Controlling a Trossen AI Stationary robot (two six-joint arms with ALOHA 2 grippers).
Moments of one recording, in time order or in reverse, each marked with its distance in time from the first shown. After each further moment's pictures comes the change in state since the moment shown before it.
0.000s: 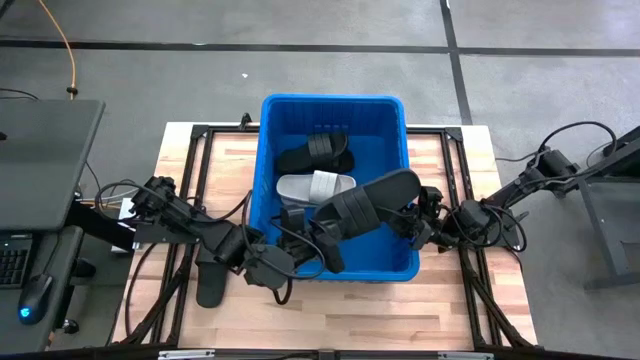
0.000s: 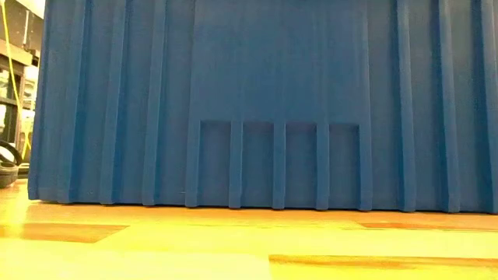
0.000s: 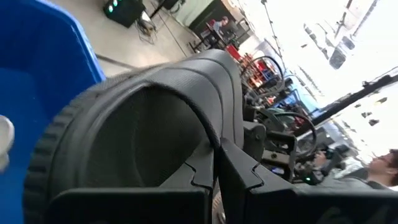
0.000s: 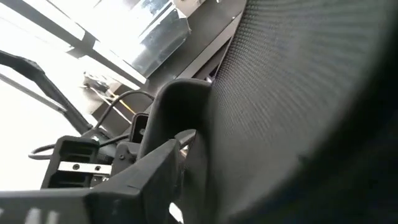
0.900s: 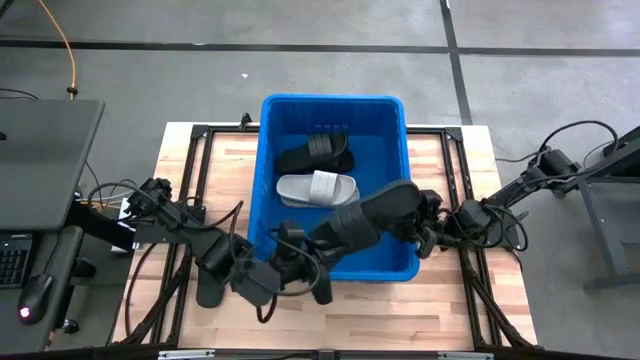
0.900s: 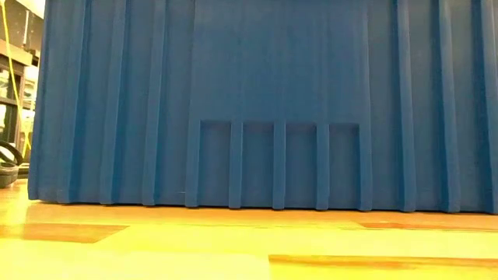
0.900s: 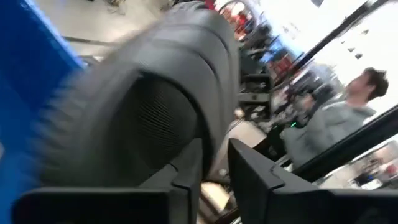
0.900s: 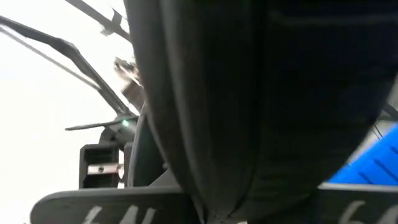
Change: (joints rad) left arm -0.067 -0.017 0.010 -0.070 0.127 0.115; right arm 0.009 -0.024 0.000 -0.060 -0.148 0.053
